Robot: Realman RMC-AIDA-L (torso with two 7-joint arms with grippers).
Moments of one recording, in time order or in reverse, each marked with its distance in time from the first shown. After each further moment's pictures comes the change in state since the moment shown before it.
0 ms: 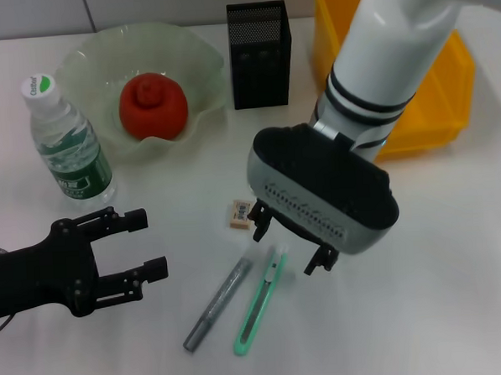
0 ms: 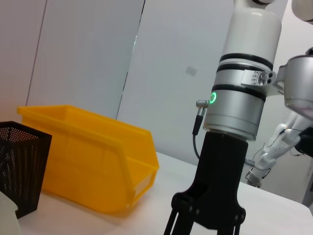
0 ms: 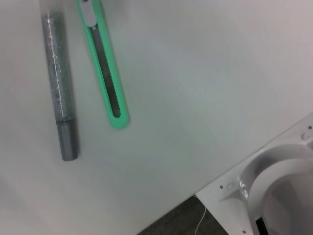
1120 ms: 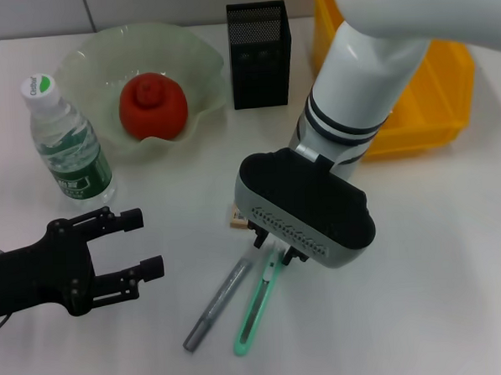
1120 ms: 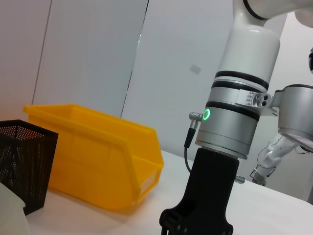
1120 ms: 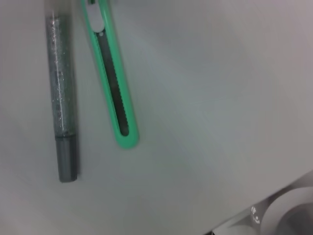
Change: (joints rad) left arm 0.004 0.004 0.000 -0.001 -0.002 -0.009 0.004; right arm 0.052 0.000 -0.149 0.130 0.085 0.180 -0.027
